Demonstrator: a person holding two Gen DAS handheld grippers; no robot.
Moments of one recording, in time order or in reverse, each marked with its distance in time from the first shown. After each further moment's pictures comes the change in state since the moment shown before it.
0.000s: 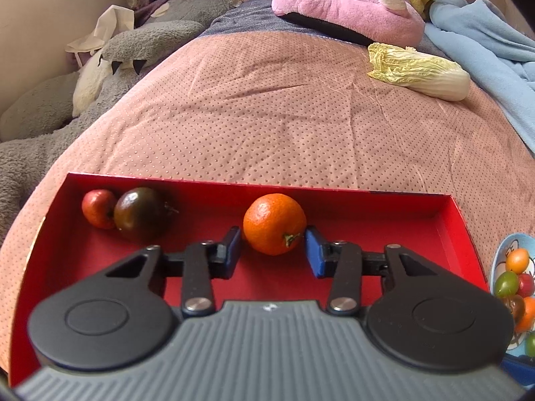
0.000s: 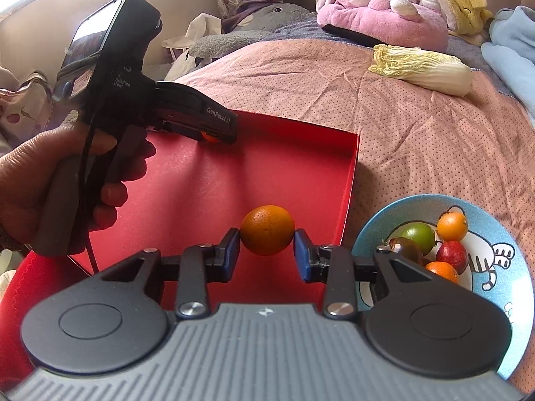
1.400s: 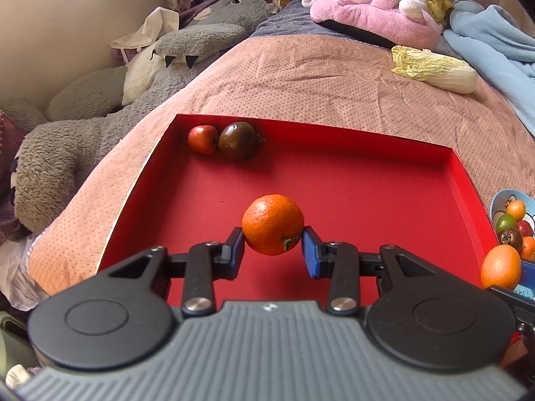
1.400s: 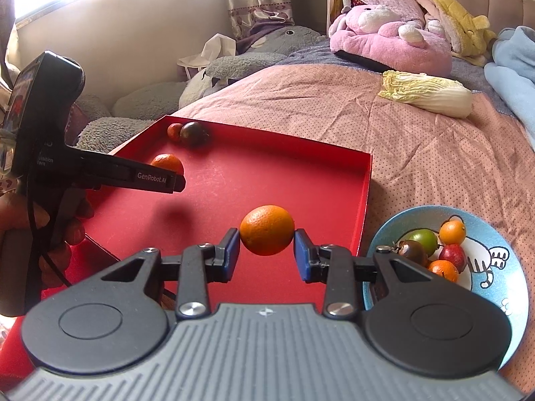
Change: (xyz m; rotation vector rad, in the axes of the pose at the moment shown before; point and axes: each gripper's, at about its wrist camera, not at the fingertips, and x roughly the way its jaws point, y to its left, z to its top) left arm -0.080 0.027 -0.061 -0.031 -0.028 0.113; right arm -0.035 0.020 -0.007 -0.020 -0.080 0.024
